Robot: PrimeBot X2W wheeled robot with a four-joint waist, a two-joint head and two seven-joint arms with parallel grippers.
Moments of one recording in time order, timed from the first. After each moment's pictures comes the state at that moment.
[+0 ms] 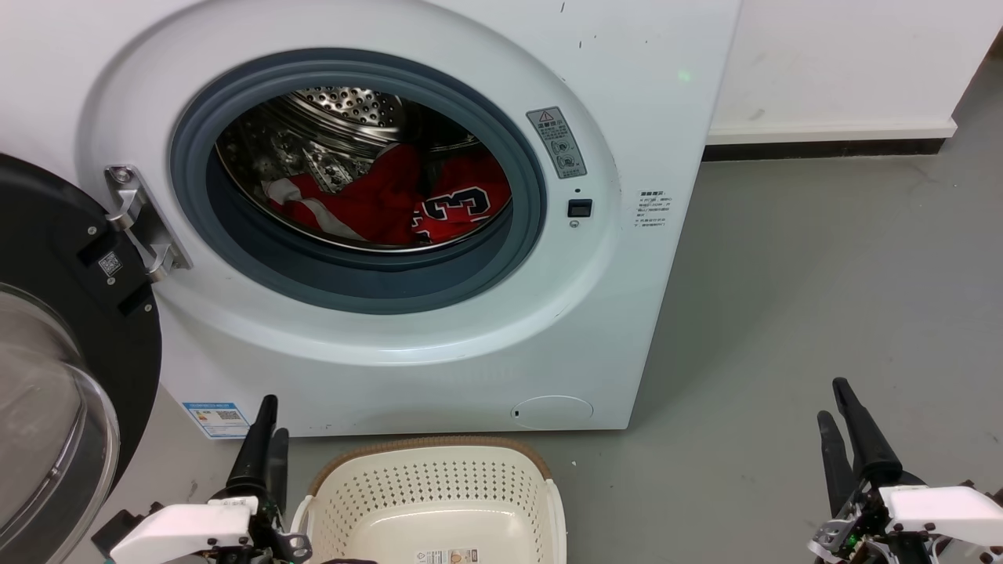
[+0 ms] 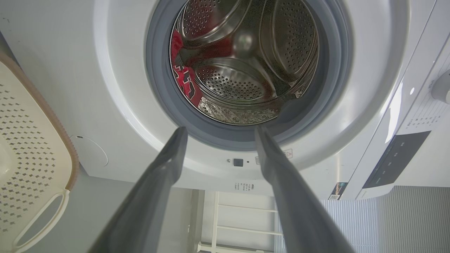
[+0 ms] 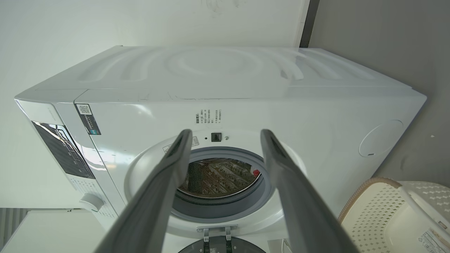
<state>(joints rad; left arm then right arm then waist) -0.05 0.05 0.09 0.27 -1.58 -0.13 0.05 -0.04 -0.05 -0.09 0.27 1.57 0.13 0.05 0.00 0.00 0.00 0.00</state>
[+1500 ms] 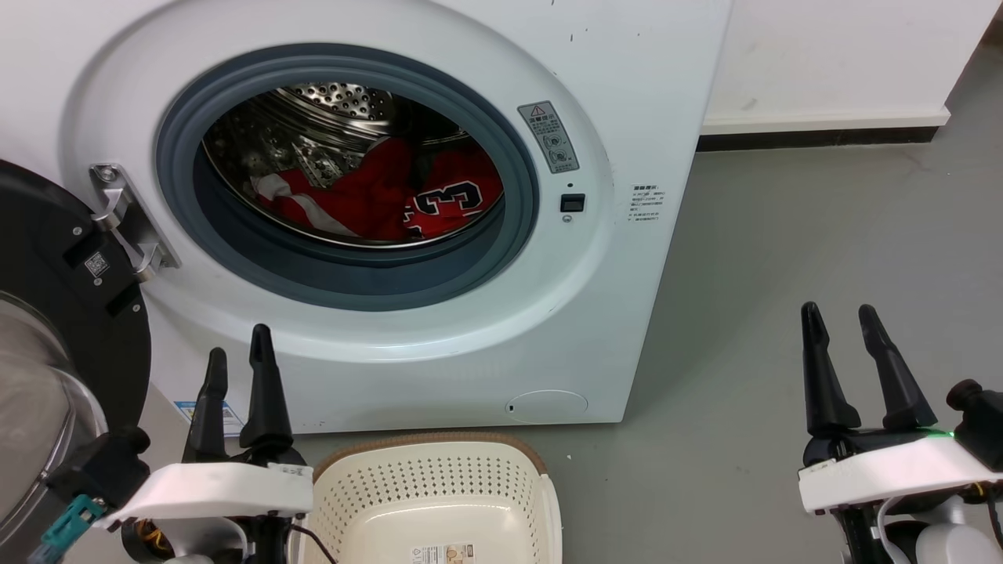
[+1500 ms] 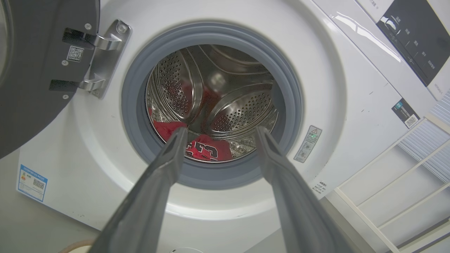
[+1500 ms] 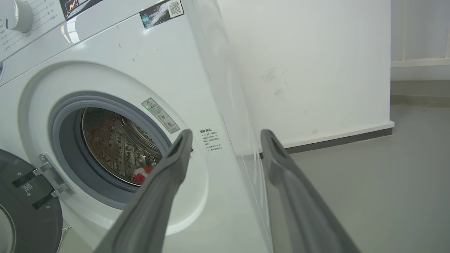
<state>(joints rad) 0.00 0.05 0.03 -0.09 -0.70 0.03 -0.11 -0.04 -0.05 -0.02 -0.04 0.38 0.13 -0.11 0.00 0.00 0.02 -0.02</state>
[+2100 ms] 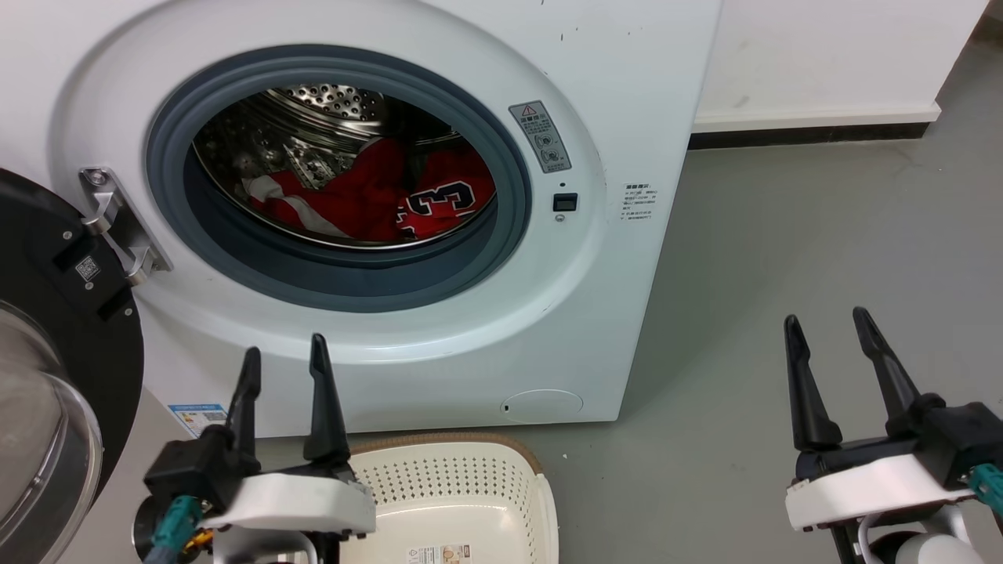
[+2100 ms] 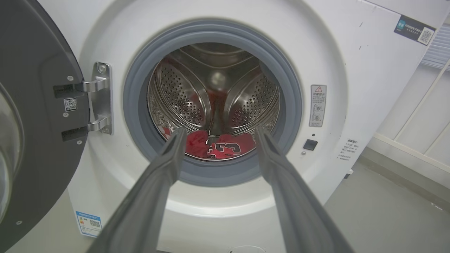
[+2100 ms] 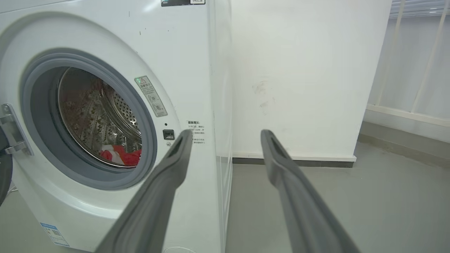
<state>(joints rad) 0.01 0.14 -0.18 -0.15 -0.38 0.23 -0.16 -0.02 -0.05 -0.01 -0.07 0.09 0.13 -0.16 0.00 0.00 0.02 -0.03</state>
